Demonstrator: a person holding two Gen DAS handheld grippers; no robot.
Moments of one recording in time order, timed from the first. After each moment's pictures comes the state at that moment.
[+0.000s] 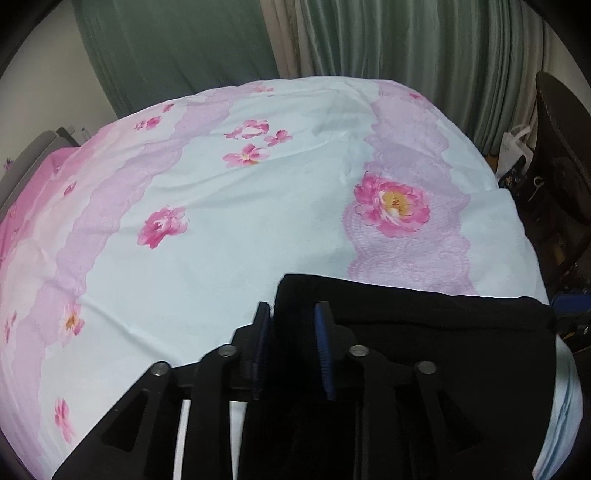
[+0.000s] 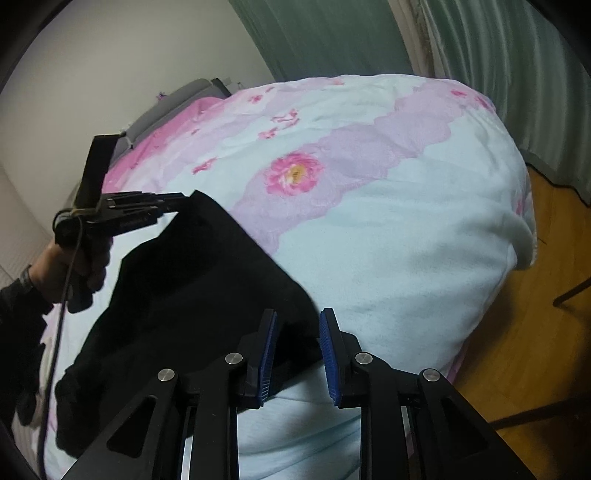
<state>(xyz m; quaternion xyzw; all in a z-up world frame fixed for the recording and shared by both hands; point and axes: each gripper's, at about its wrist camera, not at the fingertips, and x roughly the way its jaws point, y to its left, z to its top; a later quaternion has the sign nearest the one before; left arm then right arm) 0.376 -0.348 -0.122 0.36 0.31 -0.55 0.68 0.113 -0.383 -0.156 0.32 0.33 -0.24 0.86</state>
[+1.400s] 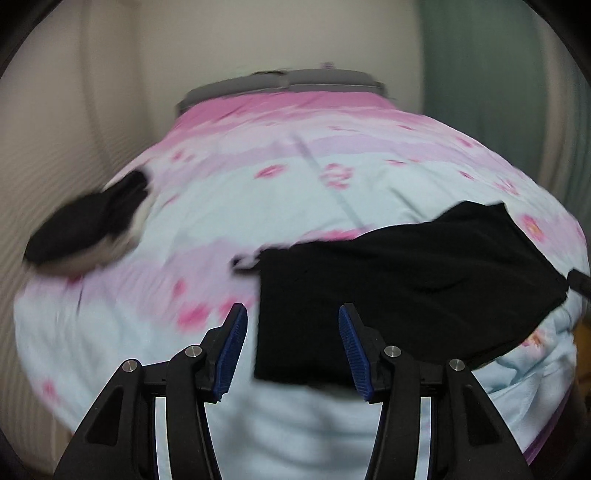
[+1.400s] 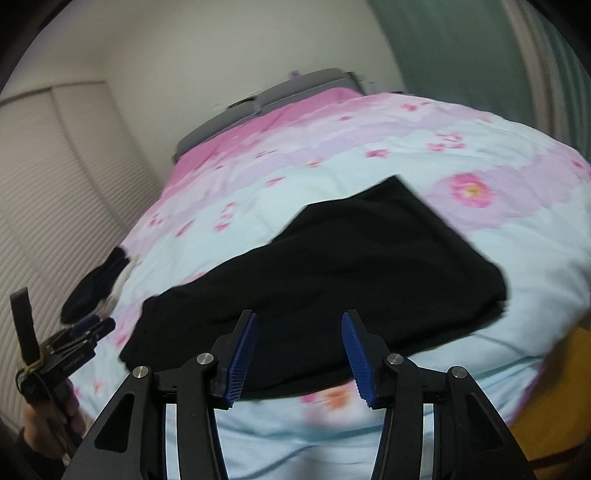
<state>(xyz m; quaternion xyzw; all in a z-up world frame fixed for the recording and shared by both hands) 0.190 0.110 -0.084 0.07 0.35 -0.09 0.93 0.127 -0.231 -0.092 0.22 0.31 -0.03 0.92</state>
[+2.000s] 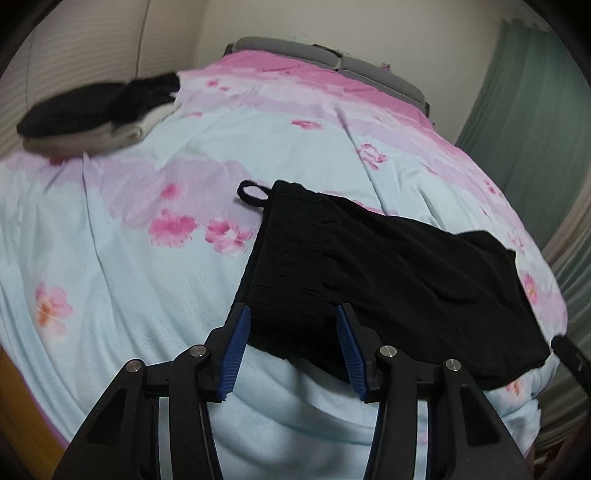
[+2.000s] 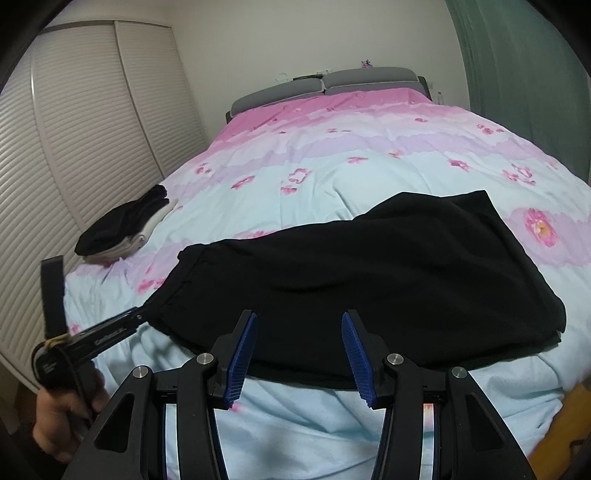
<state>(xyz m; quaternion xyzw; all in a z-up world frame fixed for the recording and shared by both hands) 0.216 0.127 -0.143 -0.11 0.40 -0.07 0.91 0.149 -0.149 -0.092 0.12 0.33 0.04 0.93</state>
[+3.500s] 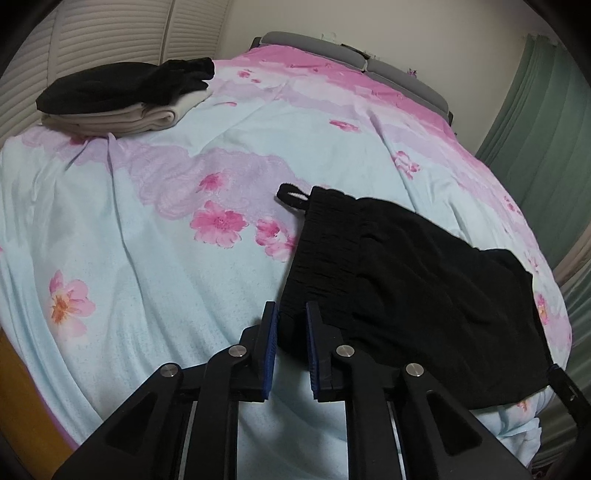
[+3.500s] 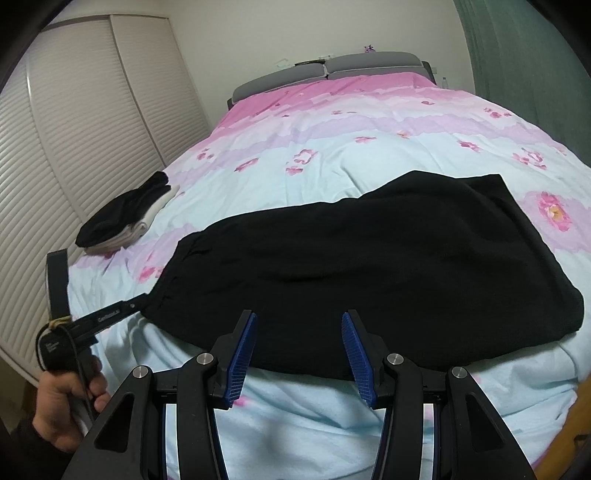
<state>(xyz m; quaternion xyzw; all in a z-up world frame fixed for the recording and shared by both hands) 0.221 0.159 -0.147 -0.13 0.41 -0.04 0.90 0.158 -0.136 -0.108 0.13 0.36 0.06 0.92</state>
